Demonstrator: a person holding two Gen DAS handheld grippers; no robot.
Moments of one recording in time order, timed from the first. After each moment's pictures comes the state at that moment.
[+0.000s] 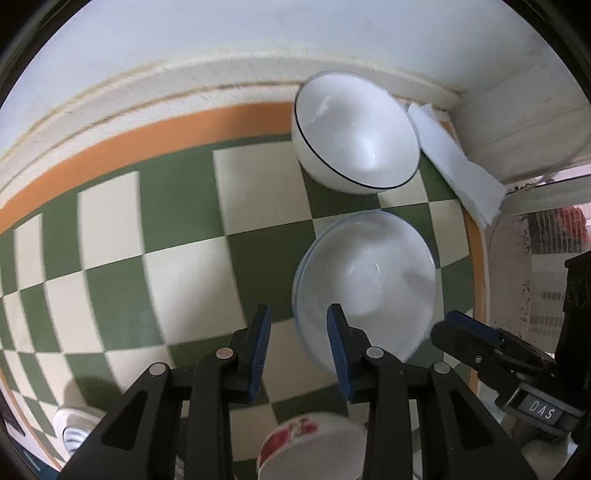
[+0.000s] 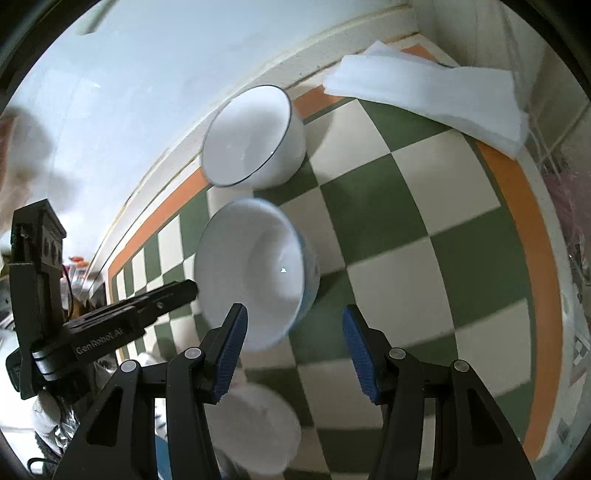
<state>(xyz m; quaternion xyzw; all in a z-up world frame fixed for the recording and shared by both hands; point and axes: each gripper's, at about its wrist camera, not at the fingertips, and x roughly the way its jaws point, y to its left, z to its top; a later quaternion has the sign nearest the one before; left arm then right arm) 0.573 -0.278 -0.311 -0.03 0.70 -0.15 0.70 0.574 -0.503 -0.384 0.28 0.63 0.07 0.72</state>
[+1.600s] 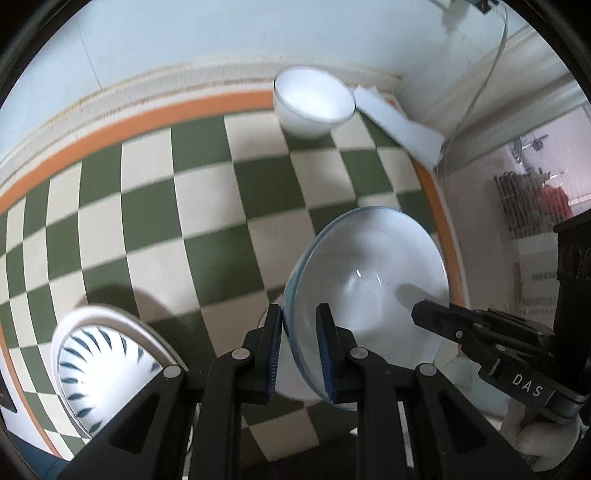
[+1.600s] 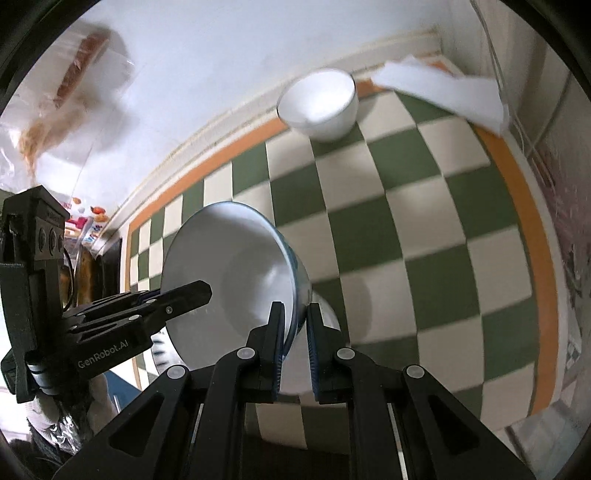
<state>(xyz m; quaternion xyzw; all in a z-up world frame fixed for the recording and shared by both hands) 0.438 -0.243 -0.247 -0.03 0.66 -0.19 0.73 0.451 -0.448 -0.313 0.23 0.62 0.11 0.75</state>
